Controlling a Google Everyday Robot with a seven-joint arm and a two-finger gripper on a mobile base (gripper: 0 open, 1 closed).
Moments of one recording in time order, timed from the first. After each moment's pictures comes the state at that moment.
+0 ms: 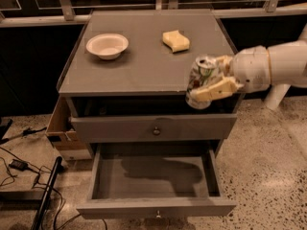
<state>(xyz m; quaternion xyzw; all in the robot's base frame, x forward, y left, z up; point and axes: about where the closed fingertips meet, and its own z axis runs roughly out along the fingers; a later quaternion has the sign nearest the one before) 0.541 -0.132 0.913 -0.53 0.65 0.30 0.46</state>
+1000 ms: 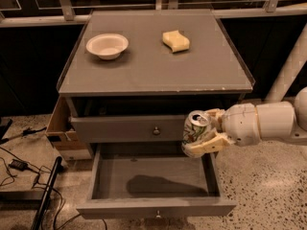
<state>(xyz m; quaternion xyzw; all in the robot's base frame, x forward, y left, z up) 0.464 -0.122 0.805 -0.54 0.65 0.30 0.44</state>
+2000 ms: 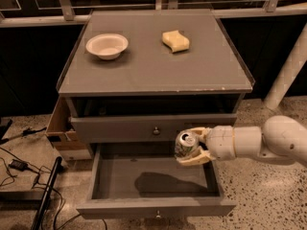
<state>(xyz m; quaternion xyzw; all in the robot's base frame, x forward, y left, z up) 0.493 -0.113 0.699 -0.58 0.62 0.25 0.47</state>
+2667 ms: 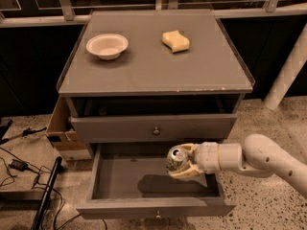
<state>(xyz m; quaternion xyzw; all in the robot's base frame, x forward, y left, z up) 0.498 -0.092 0.609 -0.57 0.61 0.28 0.47</state>
